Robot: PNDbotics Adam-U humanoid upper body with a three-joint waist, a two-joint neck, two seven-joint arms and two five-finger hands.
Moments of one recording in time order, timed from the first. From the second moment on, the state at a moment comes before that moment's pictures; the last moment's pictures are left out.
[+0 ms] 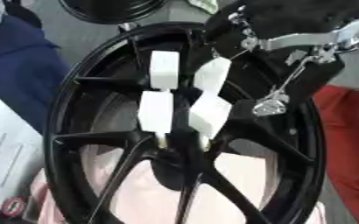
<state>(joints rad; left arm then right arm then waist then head) -0.15 0.33 0.08 -1.98 0.15 0.13 0.26 -1.02 -1.01 0.46 -1.78 0.22 -0.57 0.61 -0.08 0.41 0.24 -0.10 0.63</state>
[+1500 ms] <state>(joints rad) -0.15 0.33 0.08 -1.98 0.15 0.13 0.26 -1.13 -0.88 0.46 -1.49 0.22 -0.58 0.59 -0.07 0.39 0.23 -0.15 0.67</state>
